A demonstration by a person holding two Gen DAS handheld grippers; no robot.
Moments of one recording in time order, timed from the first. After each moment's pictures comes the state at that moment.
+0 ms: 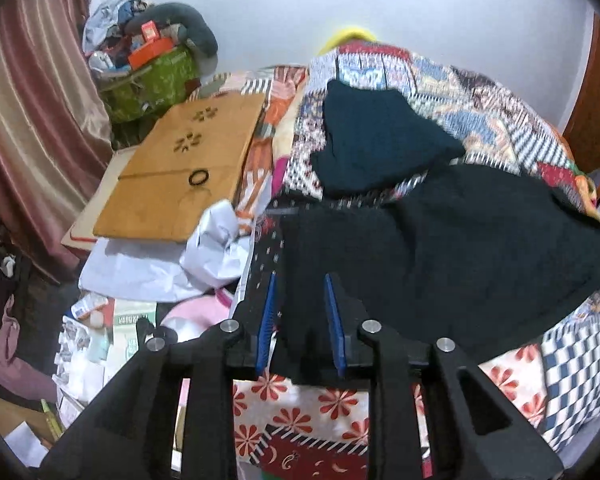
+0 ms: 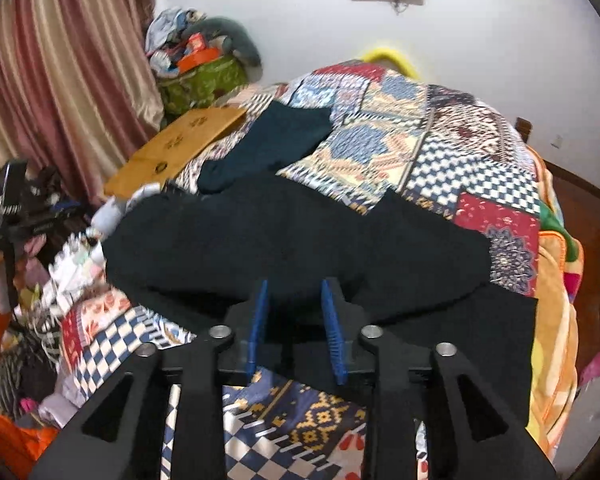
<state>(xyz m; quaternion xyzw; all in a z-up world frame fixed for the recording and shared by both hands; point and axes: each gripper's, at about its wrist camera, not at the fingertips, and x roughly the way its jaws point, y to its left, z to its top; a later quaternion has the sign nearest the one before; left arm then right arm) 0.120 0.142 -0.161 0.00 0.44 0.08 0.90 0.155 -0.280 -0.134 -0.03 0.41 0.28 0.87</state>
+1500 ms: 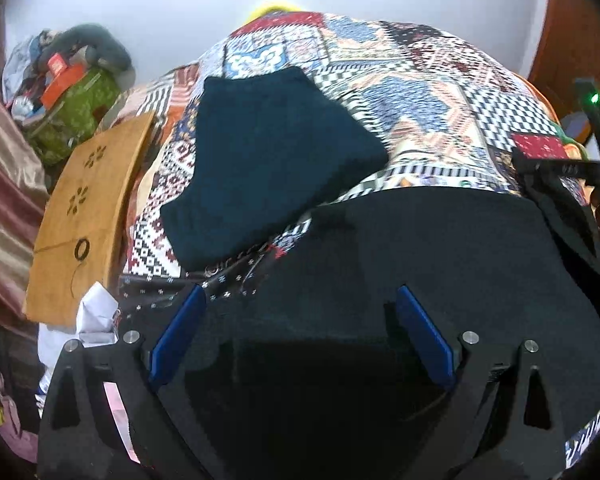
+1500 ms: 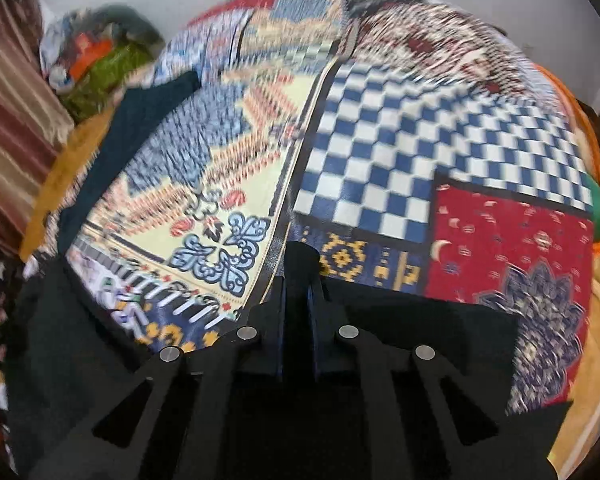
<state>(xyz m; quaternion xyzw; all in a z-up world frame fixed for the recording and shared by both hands) 0.281 0.002 -0.211 0.07 0.48 -0.01 0.87 0.358 -0.310 -0.233 0.04 0.52 0.19 0.83</state>
